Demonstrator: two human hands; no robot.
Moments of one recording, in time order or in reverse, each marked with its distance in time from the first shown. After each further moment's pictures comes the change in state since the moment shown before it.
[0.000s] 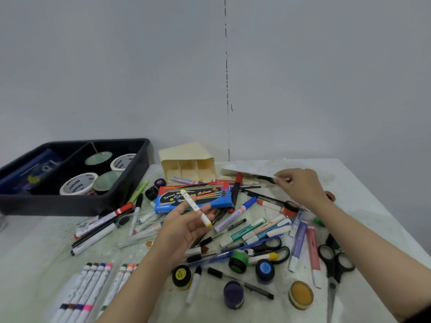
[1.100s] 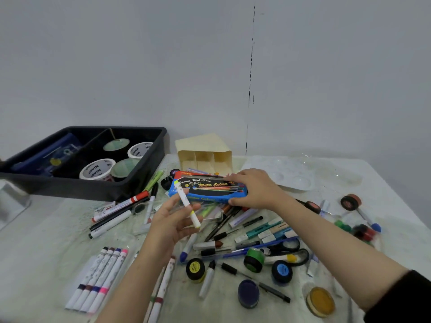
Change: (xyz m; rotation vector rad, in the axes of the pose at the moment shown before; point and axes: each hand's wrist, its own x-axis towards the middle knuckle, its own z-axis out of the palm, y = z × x) left_hand -0.008 0.005 -0.045 0.124 0.146 0.147; right_hand 0.019 -0.094 0.064 -0.134 -0.396 -0.445
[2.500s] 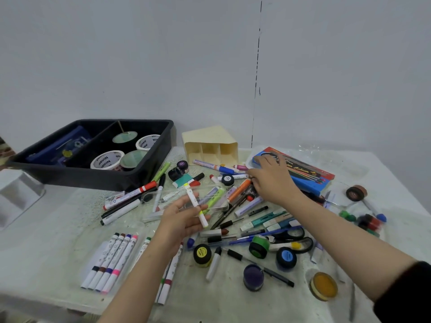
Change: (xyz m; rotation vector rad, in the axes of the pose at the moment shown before) left_hand -0.004 -0.013 -0.009 0.066 0.008 -0.120; right_hand -0.018 0.006 0.011 -0.328 0.199 0.101
